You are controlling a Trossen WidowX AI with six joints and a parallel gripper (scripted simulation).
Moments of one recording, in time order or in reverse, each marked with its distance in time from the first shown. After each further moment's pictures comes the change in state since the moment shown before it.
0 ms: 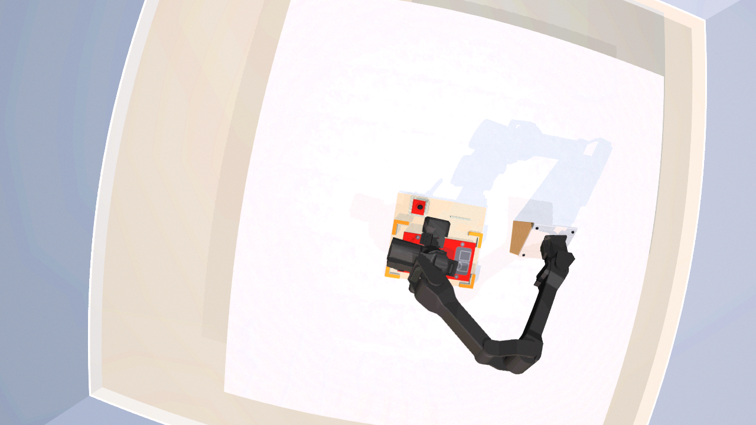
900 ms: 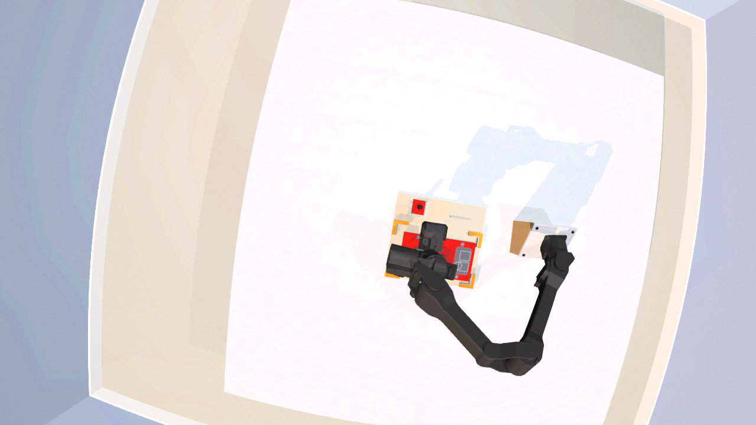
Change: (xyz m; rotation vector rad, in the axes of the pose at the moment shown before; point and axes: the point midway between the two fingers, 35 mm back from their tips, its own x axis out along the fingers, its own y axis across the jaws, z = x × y) arm 0.004 0.012 -0.001 -0.056 0.000 0.009
